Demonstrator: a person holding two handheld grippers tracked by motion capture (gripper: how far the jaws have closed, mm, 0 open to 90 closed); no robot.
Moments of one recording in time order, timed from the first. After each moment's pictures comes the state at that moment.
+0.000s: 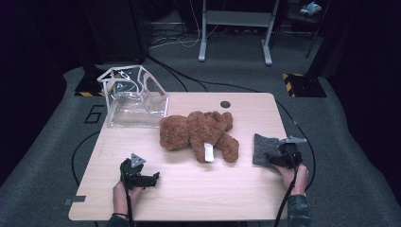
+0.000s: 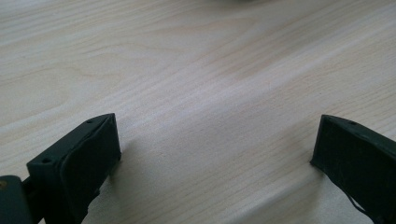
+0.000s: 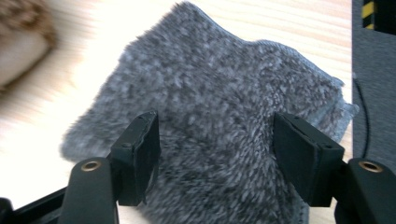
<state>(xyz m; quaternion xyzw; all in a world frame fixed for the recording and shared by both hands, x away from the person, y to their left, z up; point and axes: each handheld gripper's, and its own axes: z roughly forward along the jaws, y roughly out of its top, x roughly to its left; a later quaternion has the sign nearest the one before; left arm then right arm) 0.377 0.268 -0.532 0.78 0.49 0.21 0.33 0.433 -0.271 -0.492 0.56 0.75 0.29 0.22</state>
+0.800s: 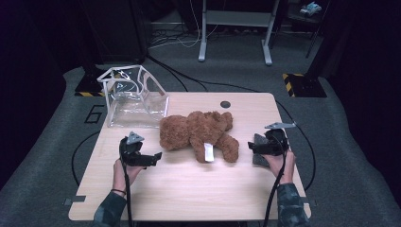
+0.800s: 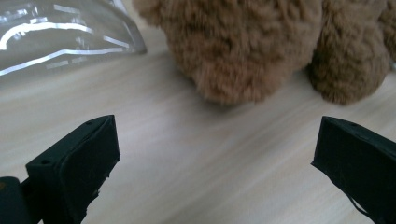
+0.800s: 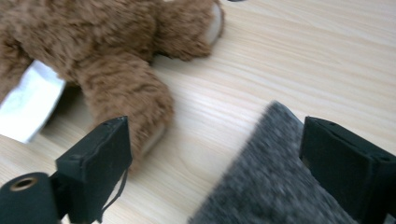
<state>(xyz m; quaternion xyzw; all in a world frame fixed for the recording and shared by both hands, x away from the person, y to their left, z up) 0.423 0.263 -0.456 0.77 0.47 0.18 0.39 0.451 -0.214 -0.436 0.50 0.77 0.35 0.19</state>
